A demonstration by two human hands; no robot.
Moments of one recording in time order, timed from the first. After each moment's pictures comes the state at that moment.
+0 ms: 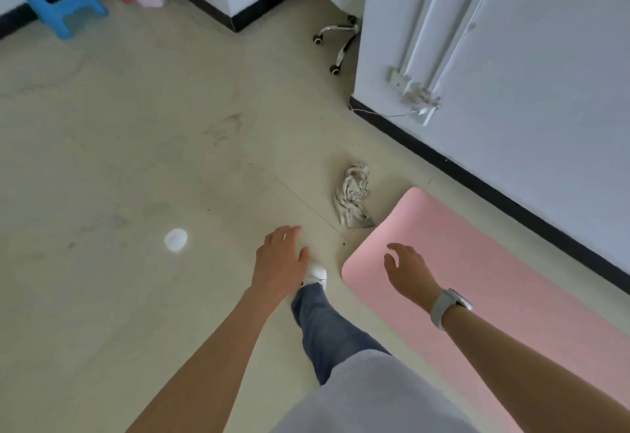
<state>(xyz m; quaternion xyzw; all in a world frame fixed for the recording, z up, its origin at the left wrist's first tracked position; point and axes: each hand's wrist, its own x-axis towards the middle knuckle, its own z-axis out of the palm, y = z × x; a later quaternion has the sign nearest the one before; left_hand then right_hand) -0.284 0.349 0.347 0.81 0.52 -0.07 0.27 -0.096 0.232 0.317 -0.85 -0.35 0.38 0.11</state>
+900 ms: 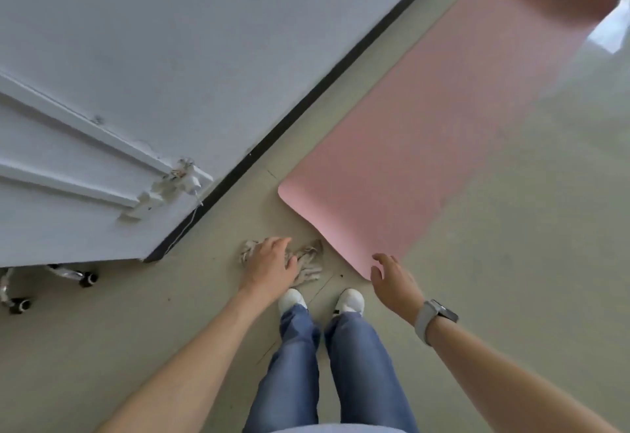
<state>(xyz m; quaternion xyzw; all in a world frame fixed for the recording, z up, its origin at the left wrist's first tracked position) 0.087 0.593 0.267 0.91 -0.17 -0.36 0.10 -0.034 0.411 0.245 -0.81 0.34 0.30 0.37</state>
